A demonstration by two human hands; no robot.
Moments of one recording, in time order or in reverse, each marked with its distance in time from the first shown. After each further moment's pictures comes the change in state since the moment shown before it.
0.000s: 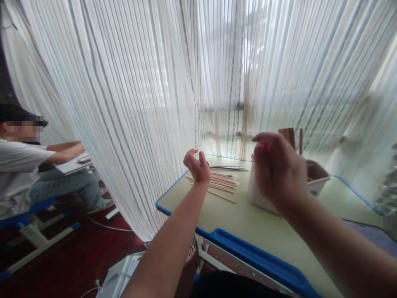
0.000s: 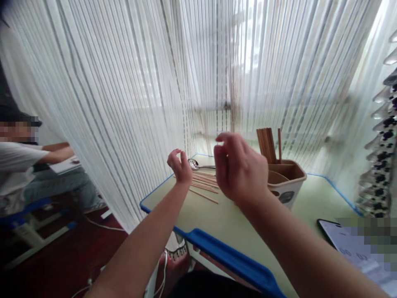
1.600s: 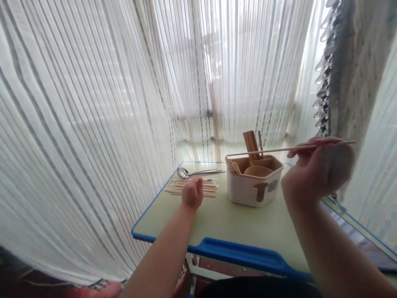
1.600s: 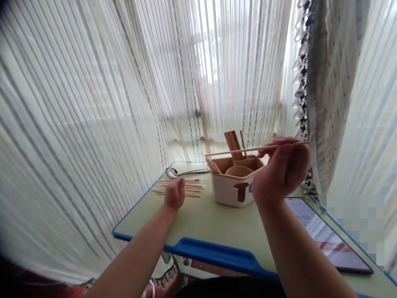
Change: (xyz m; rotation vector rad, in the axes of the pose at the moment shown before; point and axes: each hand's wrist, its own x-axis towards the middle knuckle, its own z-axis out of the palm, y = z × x) left_hand -0.046 -0.018 -0.011 0.042 -0.613 0.451; right_hand -0.022 0.073 -0.022 0.411 0.643 0.204
